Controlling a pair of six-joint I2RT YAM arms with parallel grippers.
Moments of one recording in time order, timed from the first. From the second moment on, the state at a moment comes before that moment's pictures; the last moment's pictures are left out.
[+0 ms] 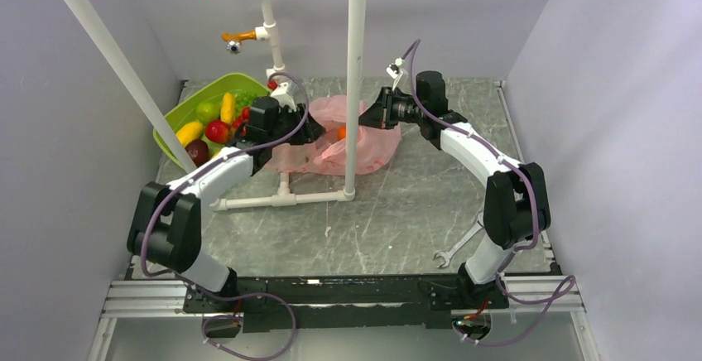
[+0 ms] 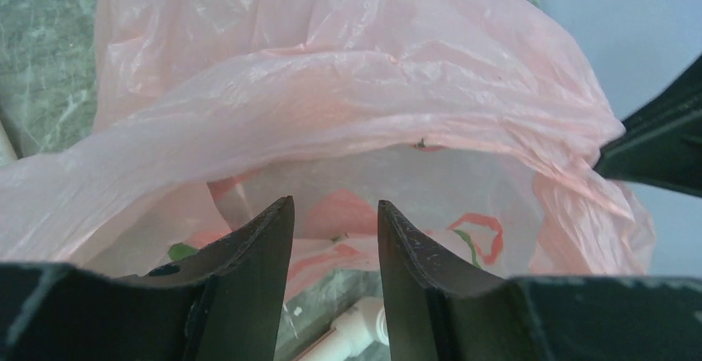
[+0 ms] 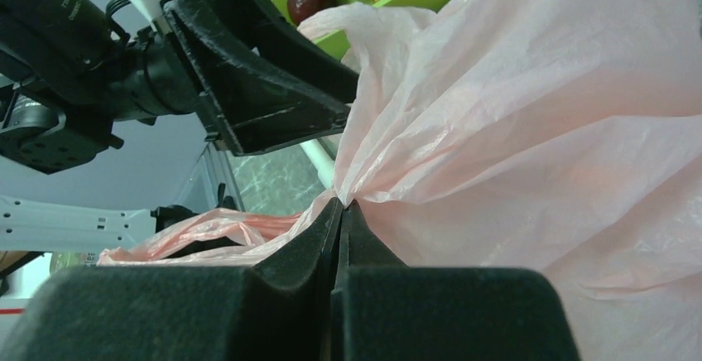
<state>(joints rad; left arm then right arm) -0.36 1.51 1.01 0.11 0.31 -0.49 0.32 1.69 1.28 0.05 -0.83 0.51</state>
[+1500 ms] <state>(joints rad) -0.46 1.88 1.00 0.52 0.25 -0.60 0.29 1.69 1.18 0.12 -0.89 0.51</state>
